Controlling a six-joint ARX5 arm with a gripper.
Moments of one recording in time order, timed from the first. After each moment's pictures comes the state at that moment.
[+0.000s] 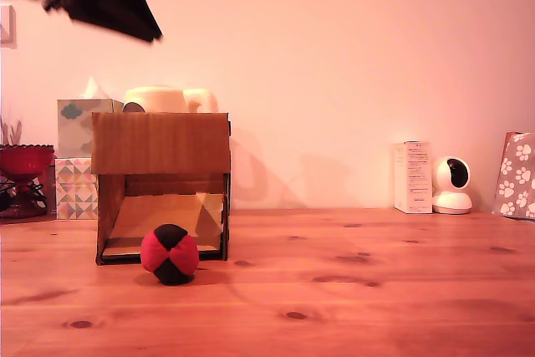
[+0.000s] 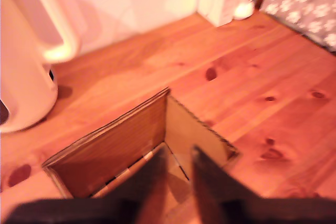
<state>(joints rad) -0.29 1.39 1.23 -0.35 0.34 0.08</state>
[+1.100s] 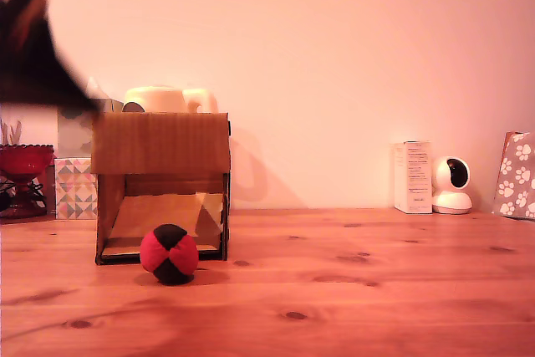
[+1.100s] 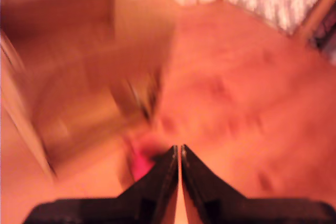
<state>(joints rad) -0.35 0.95 0.42 0.03 0.39 -0.07</state>
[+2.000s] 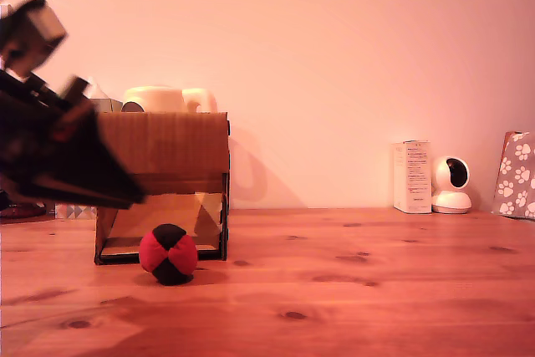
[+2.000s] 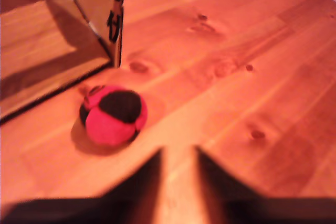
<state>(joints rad) -0.43 1.25 0.39 0.28 0.38 -0.07</state>
